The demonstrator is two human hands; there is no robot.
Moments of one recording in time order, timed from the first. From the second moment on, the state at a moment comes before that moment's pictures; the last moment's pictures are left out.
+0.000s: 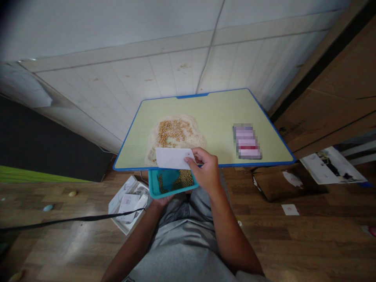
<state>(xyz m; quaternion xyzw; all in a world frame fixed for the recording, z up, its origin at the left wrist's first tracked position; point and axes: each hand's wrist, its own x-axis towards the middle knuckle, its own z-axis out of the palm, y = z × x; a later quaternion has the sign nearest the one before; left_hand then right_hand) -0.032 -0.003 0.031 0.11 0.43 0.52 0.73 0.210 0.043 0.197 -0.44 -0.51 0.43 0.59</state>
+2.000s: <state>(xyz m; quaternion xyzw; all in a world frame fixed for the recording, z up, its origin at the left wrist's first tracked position) -0.037 -0.004 0.009 0.11 0.33 0.54 0.77 0.186 0.063 0.192 -0.48 -0.56 0.28 0.62</state>
